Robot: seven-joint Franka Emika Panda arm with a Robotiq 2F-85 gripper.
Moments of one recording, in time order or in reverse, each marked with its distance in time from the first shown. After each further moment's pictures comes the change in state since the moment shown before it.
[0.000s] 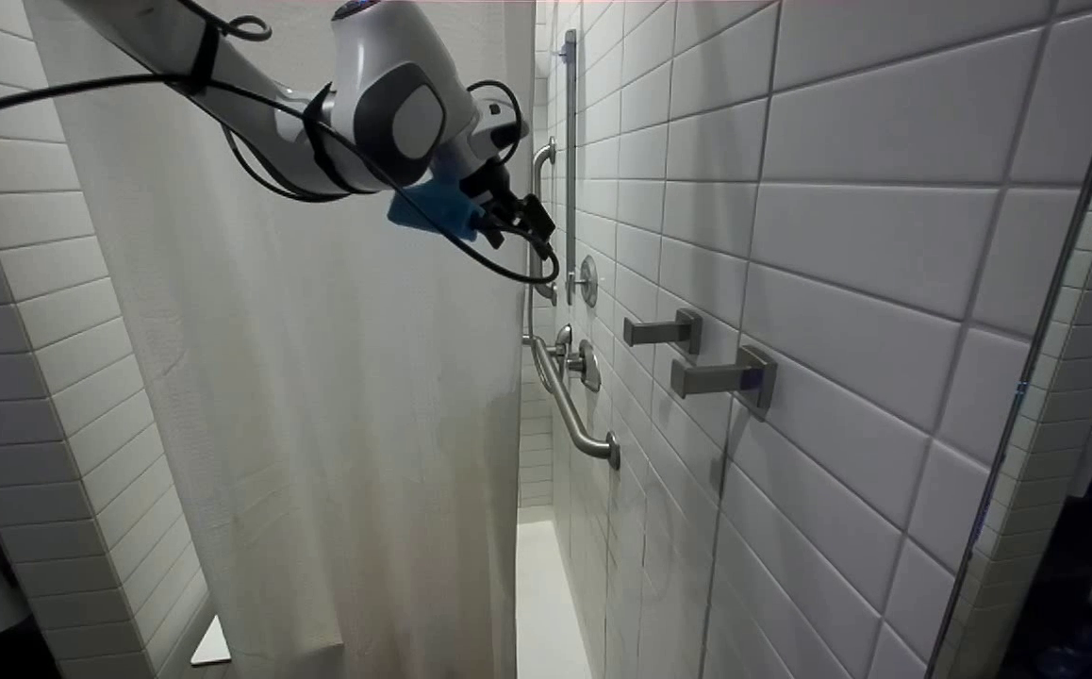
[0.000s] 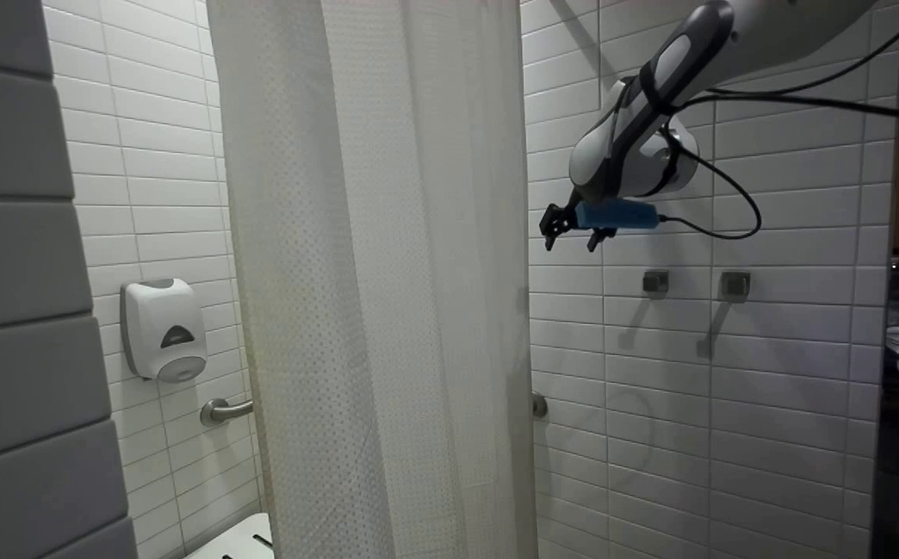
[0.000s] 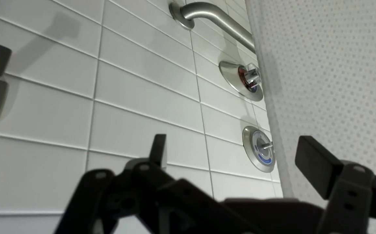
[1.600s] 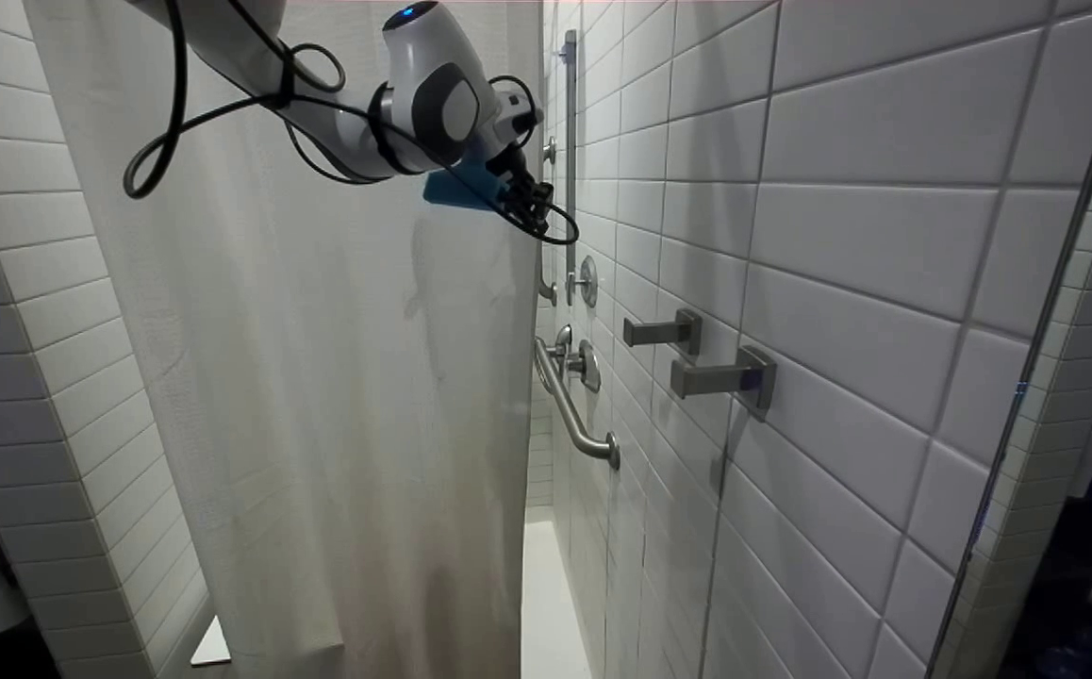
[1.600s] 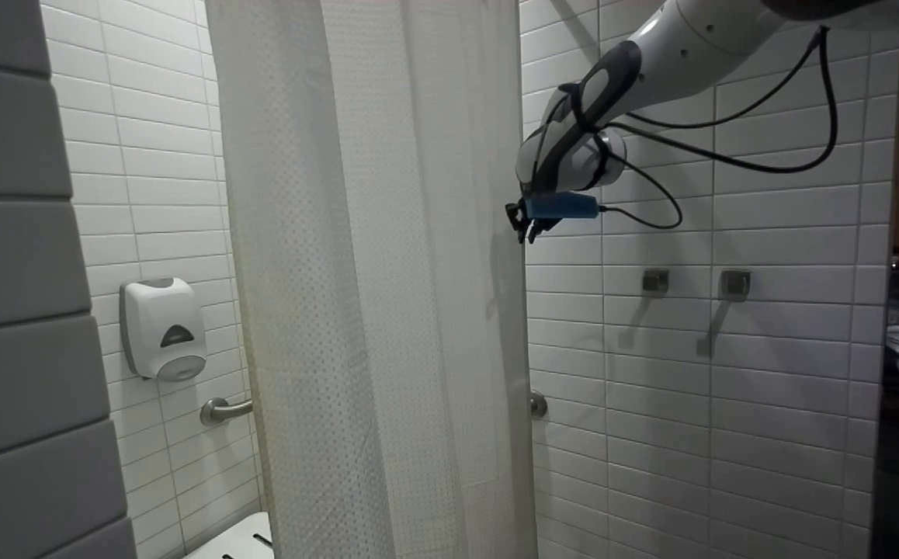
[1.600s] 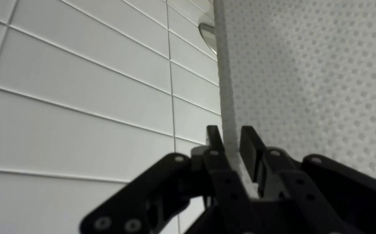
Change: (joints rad) arm 0.022 0.282 0.033 0.411 0.017 -0.108 0.025
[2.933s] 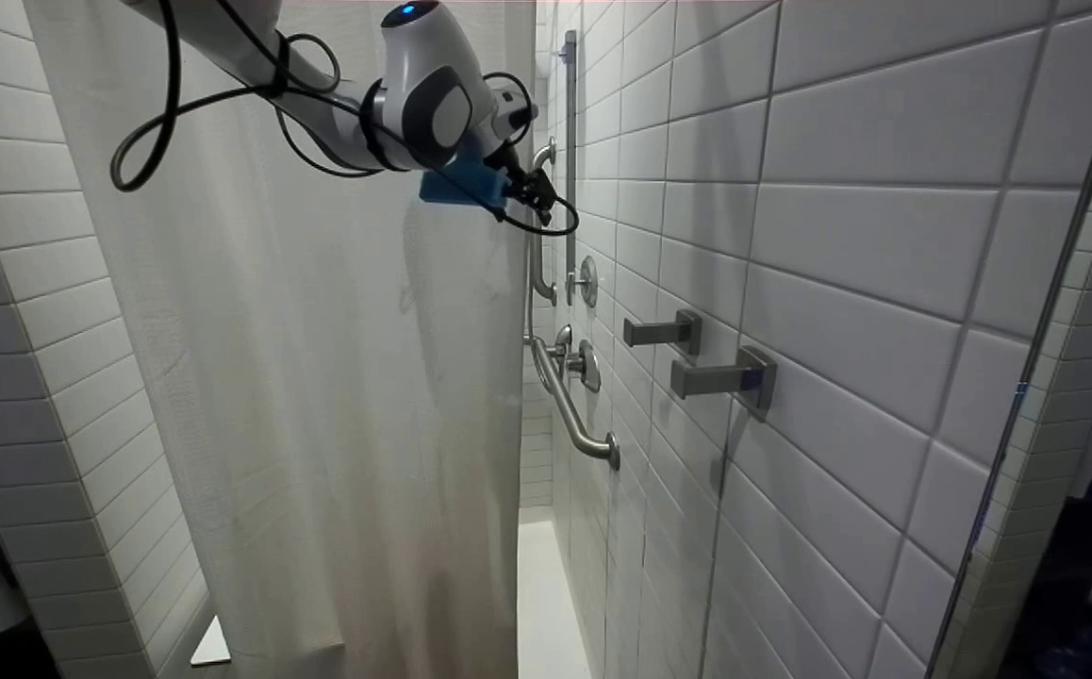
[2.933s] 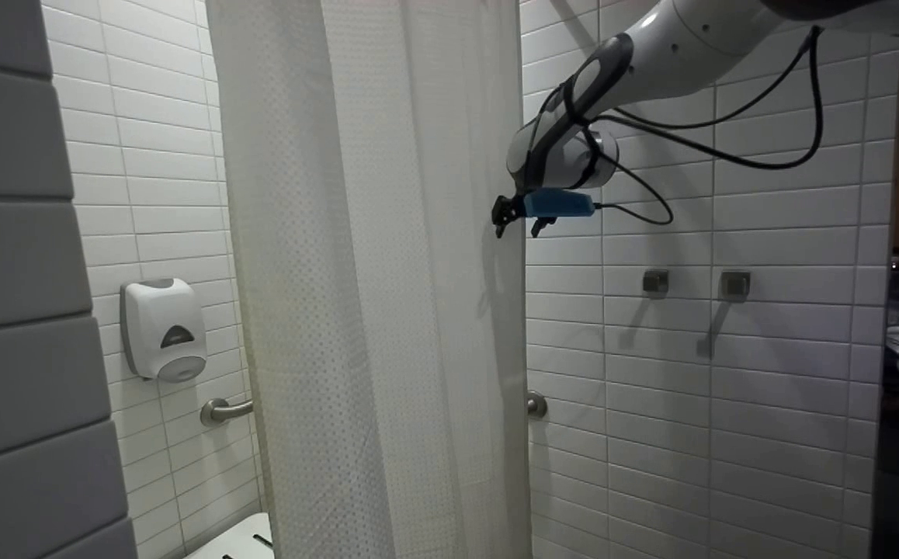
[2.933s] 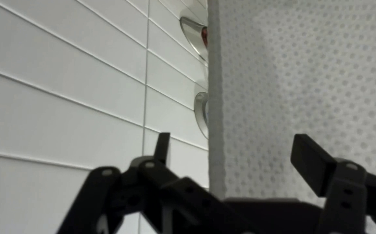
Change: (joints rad) arm -0.015 0.001 0.048 0.007 0.140 0.017 -0.240
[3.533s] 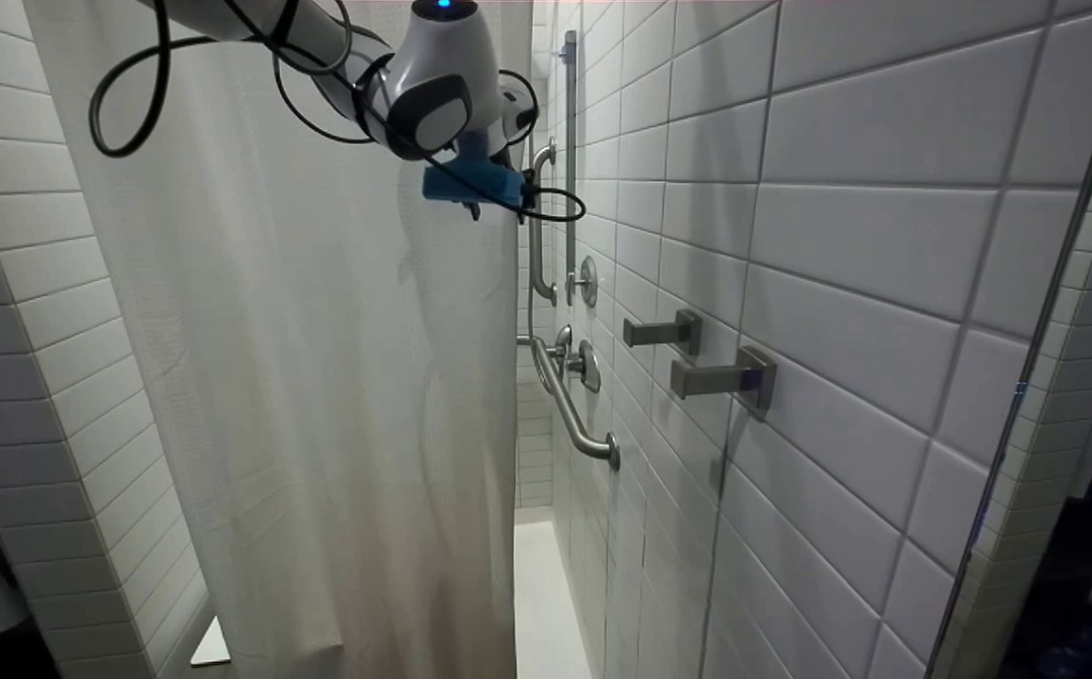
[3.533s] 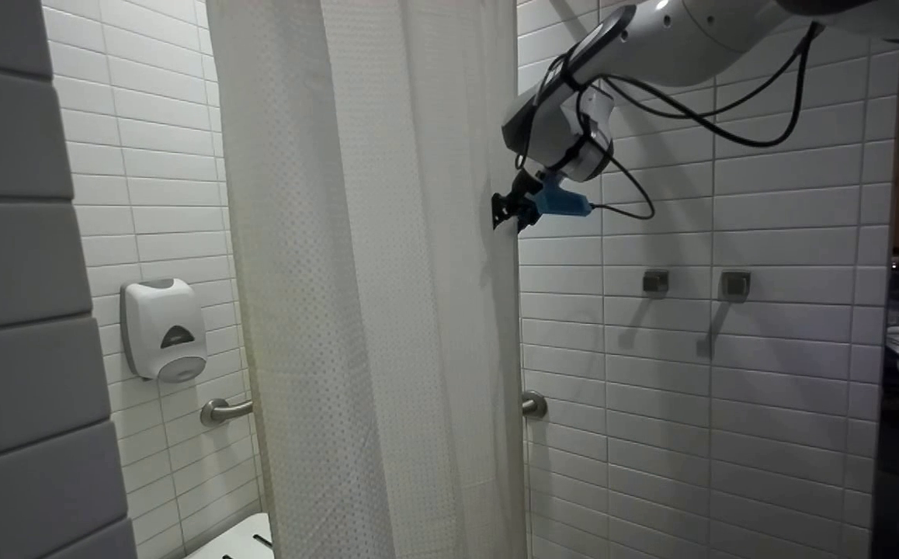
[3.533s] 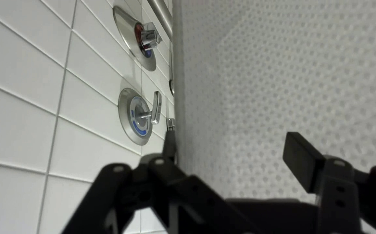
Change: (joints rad) arm -0.187 -0.001 0.228 0.045 0.432 -0.127 -0.616
